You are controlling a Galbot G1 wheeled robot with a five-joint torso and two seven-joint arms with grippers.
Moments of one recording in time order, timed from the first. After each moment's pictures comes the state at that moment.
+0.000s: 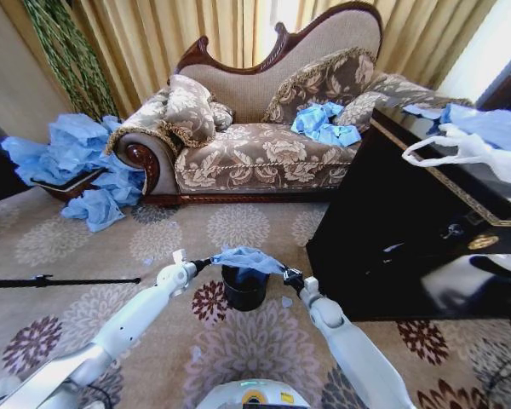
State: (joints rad) left arm 0.73 -0.92 0.07 -1.35 -1.39 0.34 -0.20; right arm -1.03 1.18 0.11 1.47 0.32 -0.08 -0.09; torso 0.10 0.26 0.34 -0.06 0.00
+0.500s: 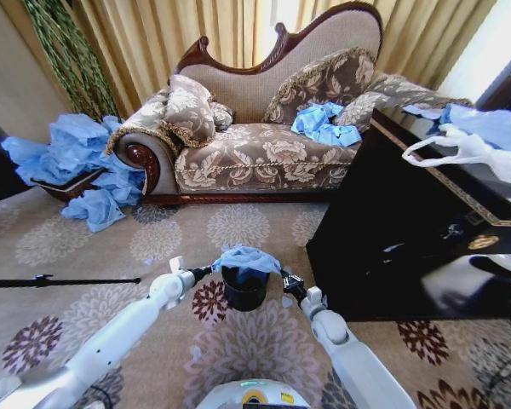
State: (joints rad) left arm 0.88 -0.81 0.02 -1.57 -1.44 0.37 -0.22; right arm -1.10 1.20 0.13 1.52 0.32 -0.07 -0.06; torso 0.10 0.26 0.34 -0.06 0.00
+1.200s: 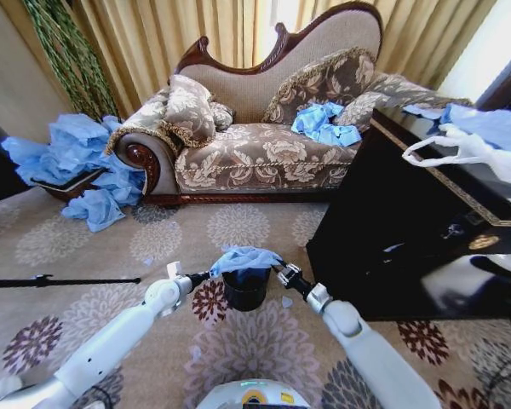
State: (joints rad) left arm 0.82 -0.83 0.10 -1.54 -1.43 0.37 -0.20; right arm -0.96 0.95 0.05 1.60 0.18 0.07 -0.41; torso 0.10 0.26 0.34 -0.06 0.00
